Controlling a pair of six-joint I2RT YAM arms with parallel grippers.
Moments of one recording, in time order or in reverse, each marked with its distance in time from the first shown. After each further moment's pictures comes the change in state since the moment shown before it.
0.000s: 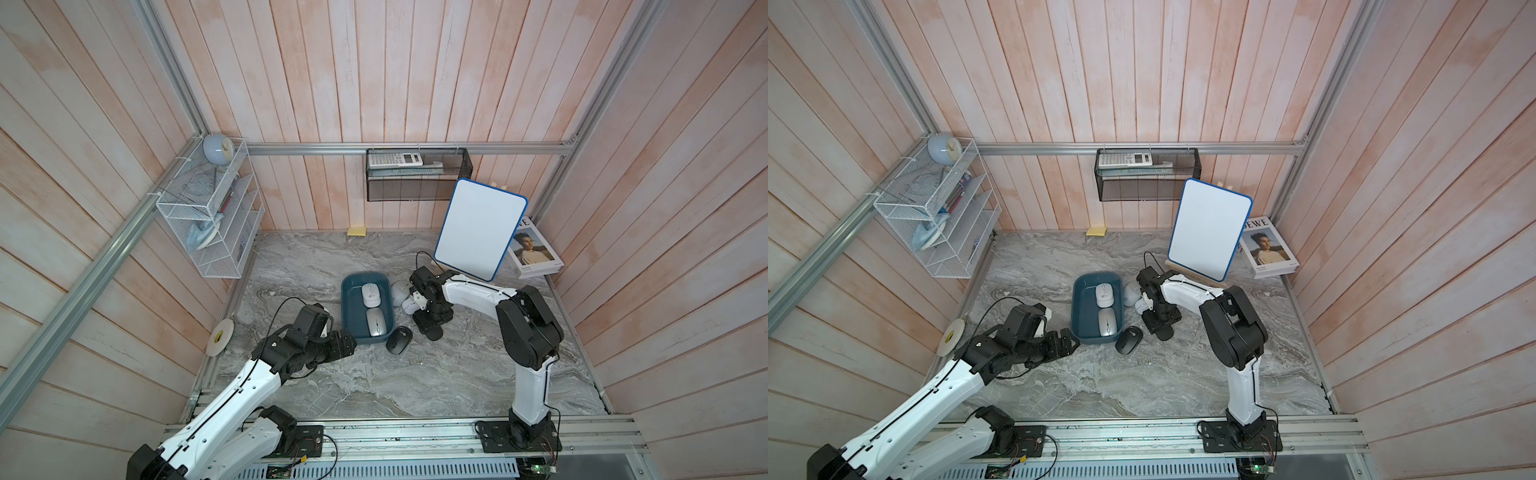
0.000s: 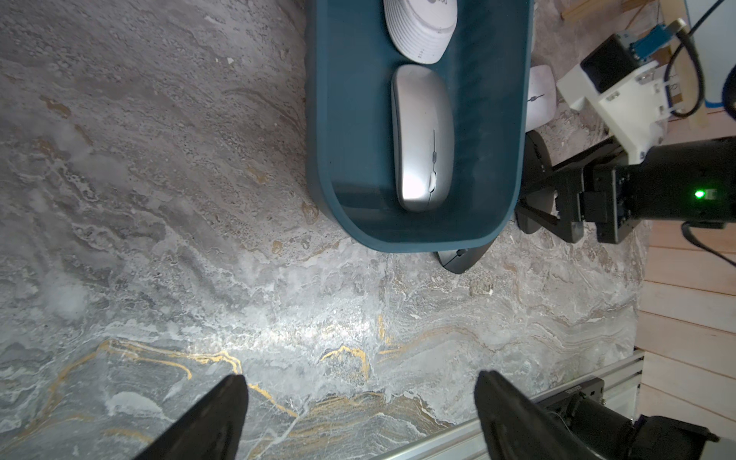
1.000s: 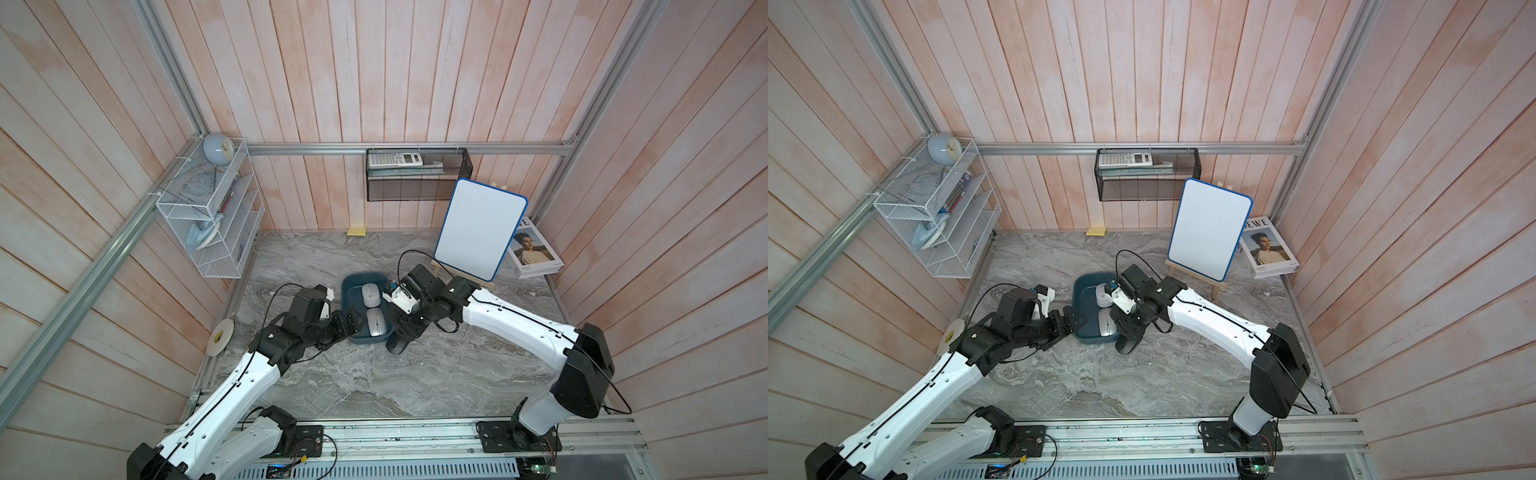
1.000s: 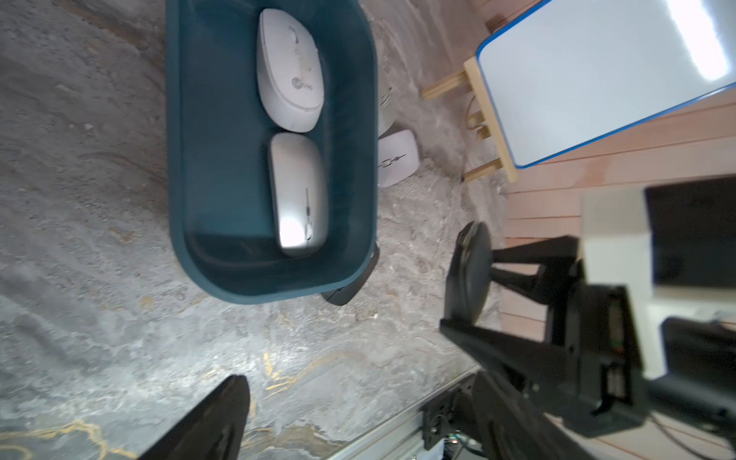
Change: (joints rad) left arm 0.048 0.039 0.112 0.196 0.177 -0.148; right arm 0.259 -0.395 0.003 0.025 -0.126 -0.126
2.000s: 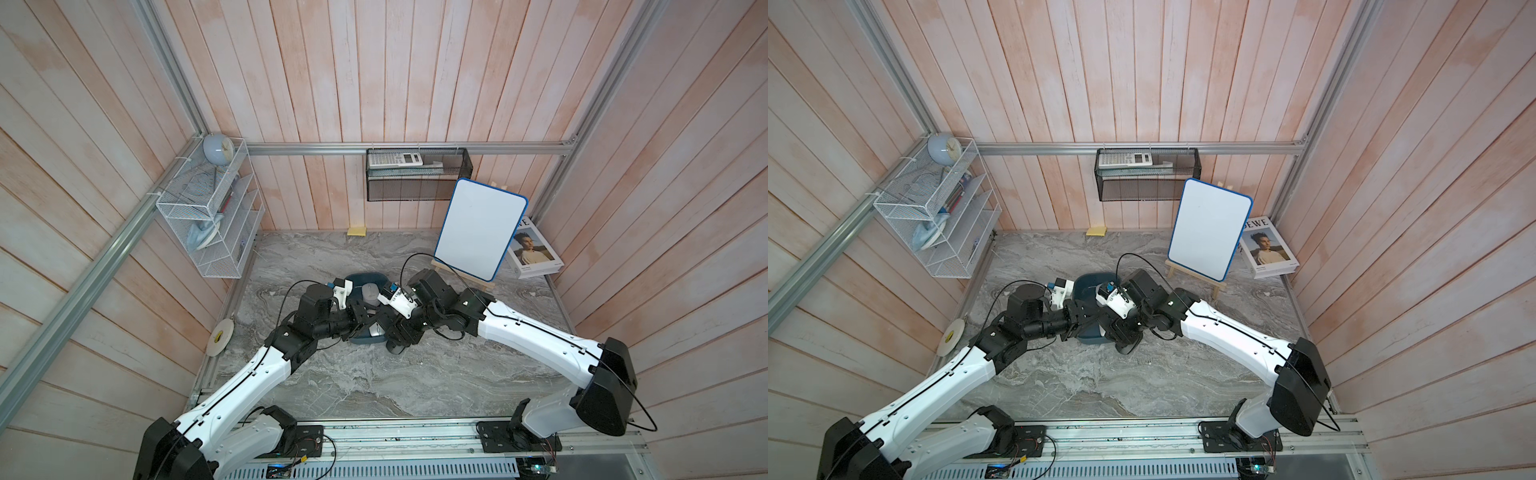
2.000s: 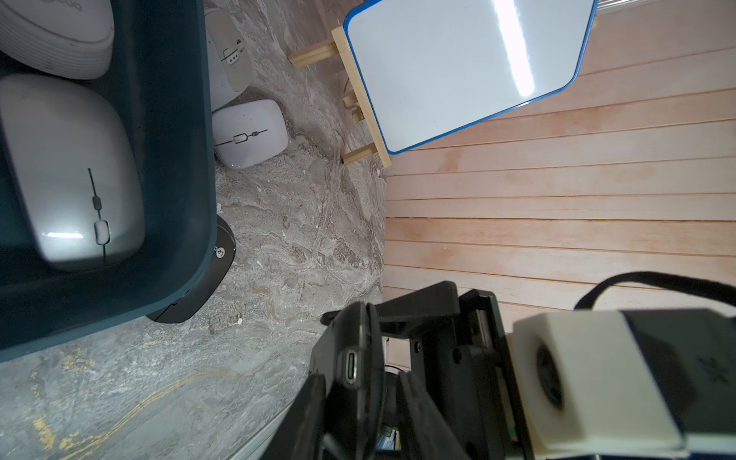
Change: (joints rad) left arm -0.069 0.078 -0.080 0.421 0.199 -0.257; right arm 0.024 -0.113 -0.120 0.200 -0.170 0.035
